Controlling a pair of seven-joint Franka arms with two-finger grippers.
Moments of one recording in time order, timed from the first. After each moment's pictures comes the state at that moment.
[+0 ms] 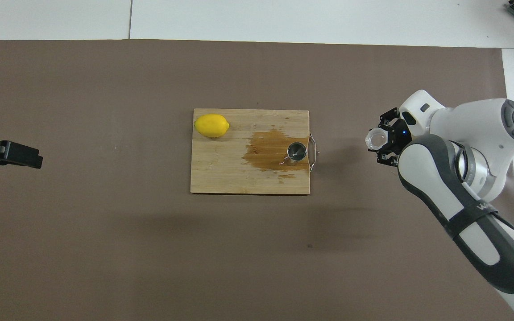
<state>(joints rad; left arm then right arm) 0.07 -0.07 -0.11 -1.66 -0.02 1.56 0.11 0.01 0.23 0.04 -2.03 0.39 2.37 -1.69</state>
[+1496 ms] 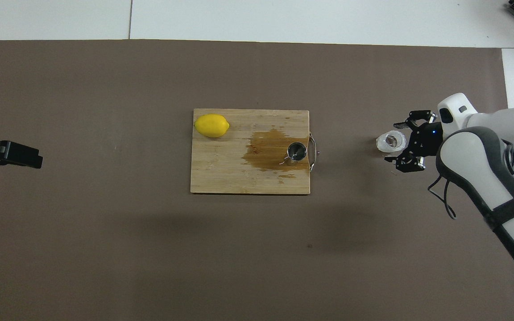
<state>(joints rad) 0.07 -0.07 -0.11 -1.66 -0.02 1.56 0.11 -0.09 0.18 0.04 -2.04 0.50 2.25 -1.55</state>
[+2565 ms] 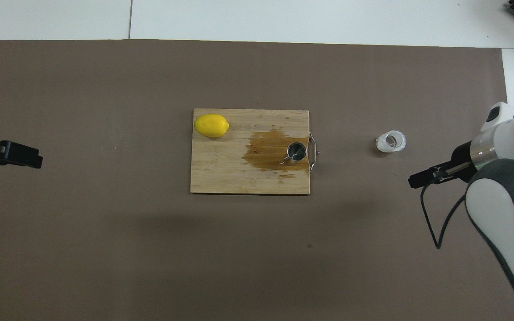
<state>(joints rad) 0.07 -0.07 -0.11 -1.66 -0.02 1.56 0.11 -0.03 -0.07 0.05 -1.97 0.08 1.78 -0.20</state>
